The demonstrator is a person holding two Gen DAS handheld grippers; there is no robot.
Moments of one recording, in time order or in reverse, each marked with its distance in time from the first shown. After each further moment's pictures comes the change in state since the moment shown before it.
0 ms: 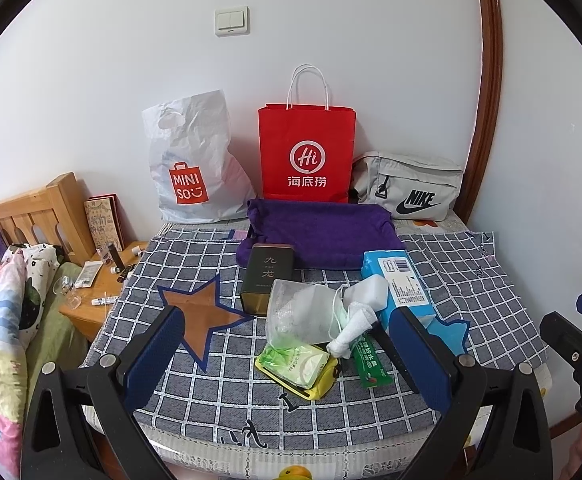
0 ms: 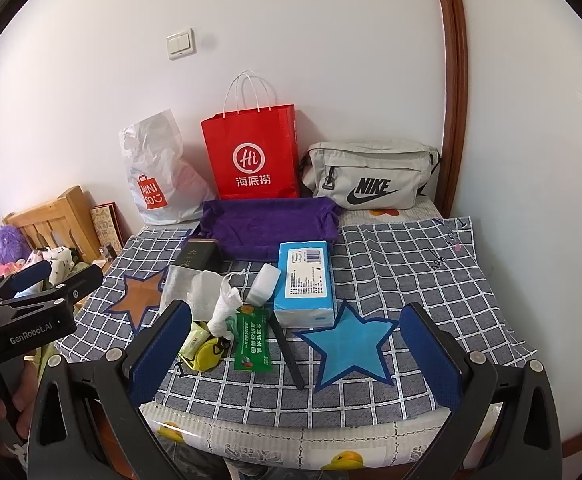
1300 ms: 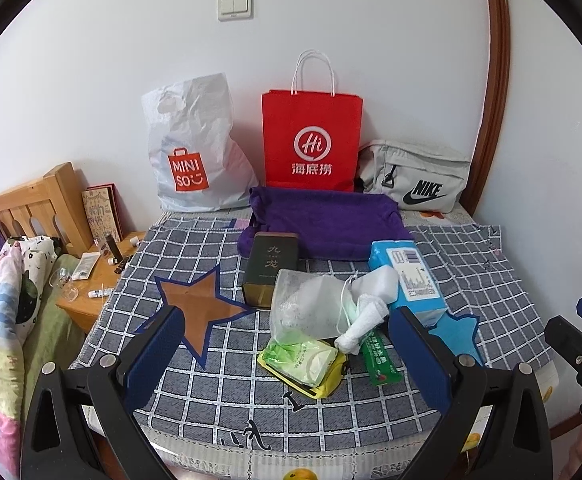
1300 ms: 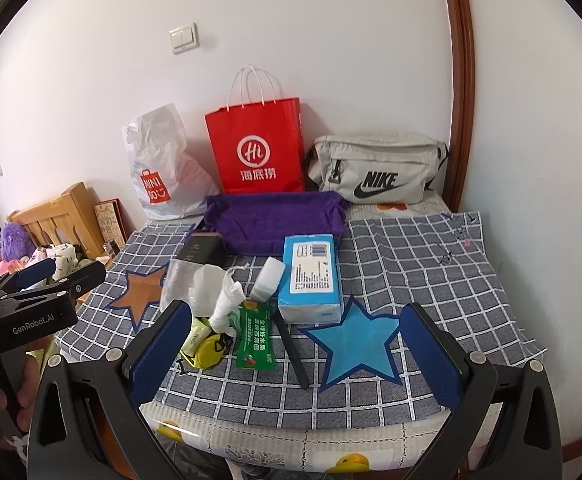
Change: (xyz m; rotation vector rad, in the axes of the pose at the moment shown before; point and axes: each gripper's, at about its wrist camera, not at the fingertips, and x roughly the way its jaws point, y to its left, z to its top) left arm 0.031 0.006 -0.008 -0.010 0.042 0.006; right arm 0.019 -0.001 -0.010 0.006 0.013 0.024
